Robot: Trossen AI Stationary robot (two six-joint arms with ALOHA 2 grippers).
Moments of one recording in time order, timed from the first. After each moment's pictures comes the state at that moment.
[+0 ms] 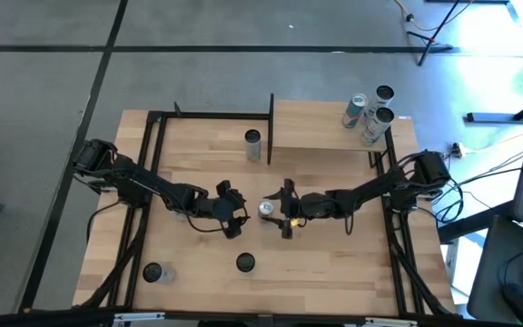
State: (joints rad) left arm -0.25 1.55 0.75 0.03 -0.40 -0.42; right arm 0.22 1.72 0.73 0.67 0.26 -0.03
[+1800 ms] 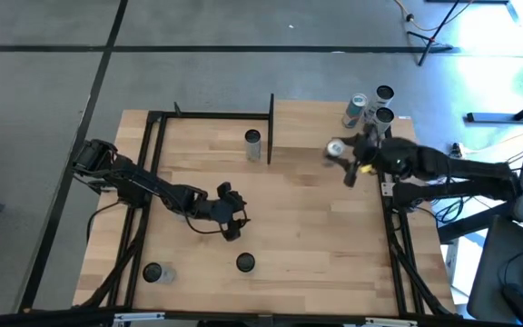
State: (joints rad) left arm -0.27 1.55 0.75 0.05 -0.39 -0.41; right arm -0.07 0.72 0.74 -0.34 0.33 -0.14
